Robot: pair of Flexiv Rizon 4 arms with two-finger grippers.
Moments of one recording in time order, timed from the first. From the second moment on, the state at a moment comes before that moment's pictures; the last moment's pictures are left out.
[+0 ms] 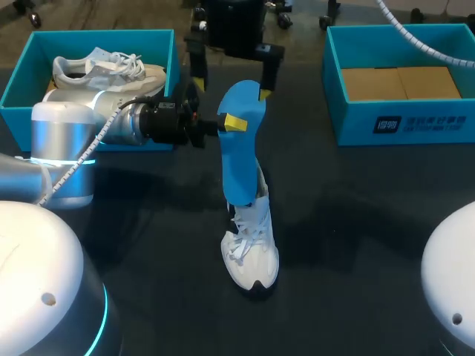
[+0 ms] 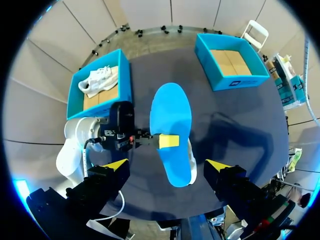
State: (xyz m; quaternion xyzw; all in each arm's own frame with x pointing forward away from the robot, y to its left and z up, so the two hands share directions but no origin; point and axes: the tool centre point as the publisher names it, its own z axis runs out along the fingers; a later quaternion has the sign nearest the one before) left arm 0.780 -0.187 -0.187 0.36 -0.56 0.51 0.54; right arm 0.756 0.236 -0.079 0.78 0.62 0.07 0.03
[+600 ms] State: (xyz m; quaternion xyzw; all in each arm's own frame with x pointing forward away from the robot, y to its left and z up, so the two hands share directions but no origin) left arm 0.780 -0.187 -0.187 0.36 -0.56 0.51 0.54; right arm 0.747 0.221 -0.085 0.77 0.63 0.12 0.01
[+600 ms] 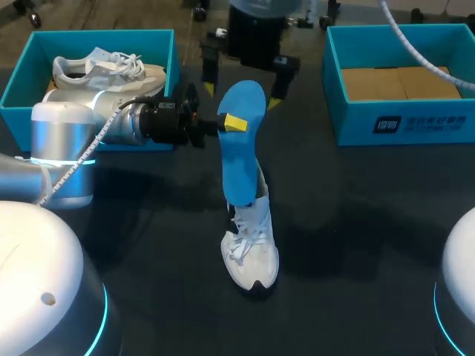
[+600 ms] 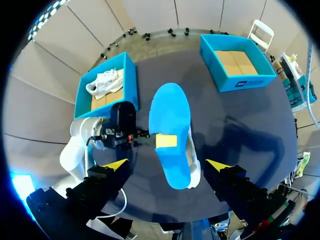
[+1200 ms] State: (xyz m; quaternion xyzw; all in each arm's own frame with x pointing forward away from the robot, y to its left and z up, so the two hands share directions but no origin) left arm 0.780 -0.186 -0.186 0.36 -0.56 0.51 0.54; right arm 0.738 0.190 -0.087 0.74 0.64 0.18 -0.05
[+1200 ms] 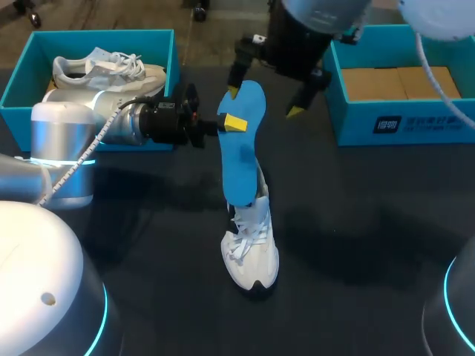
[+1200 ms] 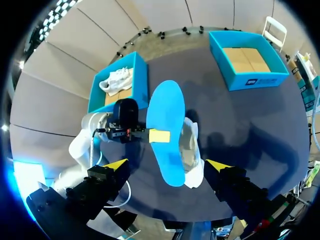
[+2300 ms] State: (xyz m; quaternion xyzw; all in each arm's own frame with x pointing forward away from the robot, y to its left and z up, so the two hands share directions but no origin) left arm 0.779 -0.187 -0.186 0.36 -0.56 0.51 0.54; right arm 0.731 0.167 -0.111 0.66 0.64 0.32 -0.21
